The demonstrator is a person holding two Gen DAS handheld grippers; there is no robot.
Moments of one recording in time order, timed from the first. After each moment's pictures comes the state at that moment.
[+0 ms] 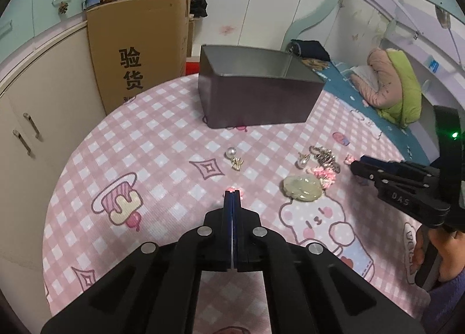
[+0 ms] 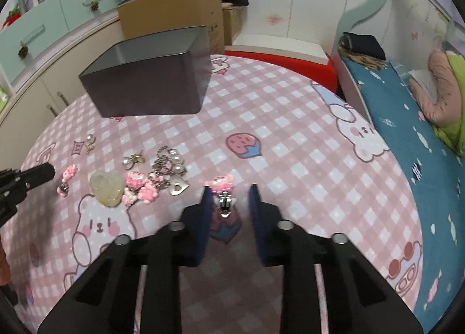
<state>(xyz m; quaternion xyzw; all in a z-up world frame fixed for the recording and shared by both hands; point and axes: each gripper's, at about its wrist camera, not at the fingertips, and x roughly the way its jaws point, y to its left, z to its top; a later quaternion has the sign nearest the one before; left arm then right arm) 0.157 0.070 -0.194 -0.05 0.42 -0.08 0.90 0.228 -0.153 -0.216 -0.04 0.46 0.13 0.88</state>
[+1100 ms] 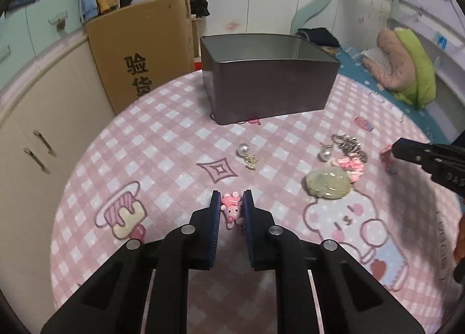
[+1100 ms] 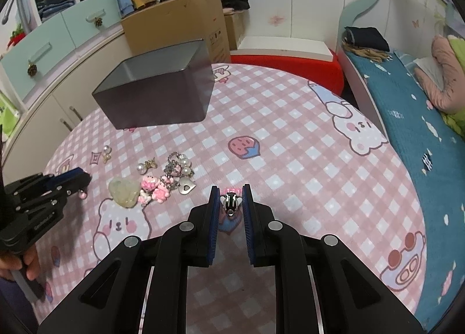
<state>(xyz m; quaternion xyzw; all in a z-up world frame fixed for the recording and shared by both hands) 0.173 0.062 -0.213 0.00 0.43 -0.06 0.90 0.218 -0.175 -0.199 0.01 0.45 0.15 0.88</state>
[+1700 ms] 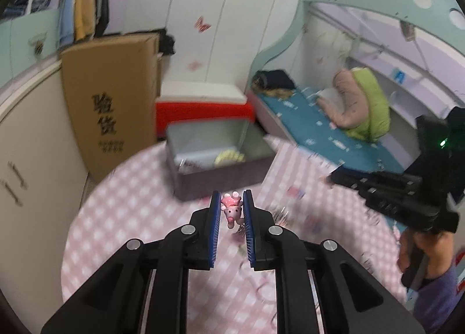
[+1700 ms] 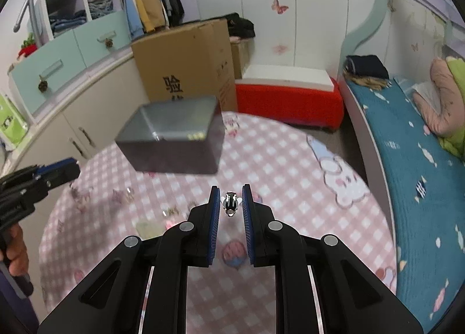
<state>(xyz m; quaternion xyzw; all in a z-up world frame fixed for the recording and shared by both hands) 0.177 0.061 -0.113 -0.05 0.34 -0.17 0.92 0.229 -0.168 -0.130 0.00 0.38 0.16 0.91</state>
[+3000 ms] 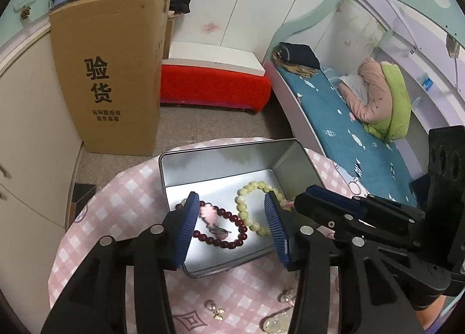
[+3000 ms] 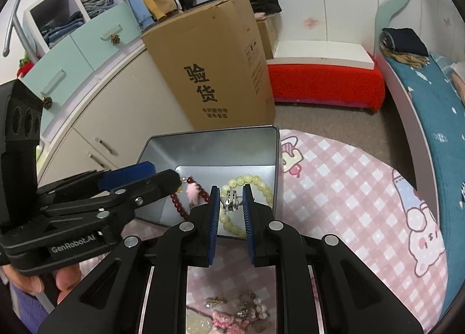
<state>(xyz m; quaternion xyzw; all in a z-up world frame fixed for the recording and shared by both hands) 0.316 0.063 -0.150 -0.10 0.45 -0.14 0.88 0.346 -0.093 -0.163 0.06 0.45 0.22 0.86</state>
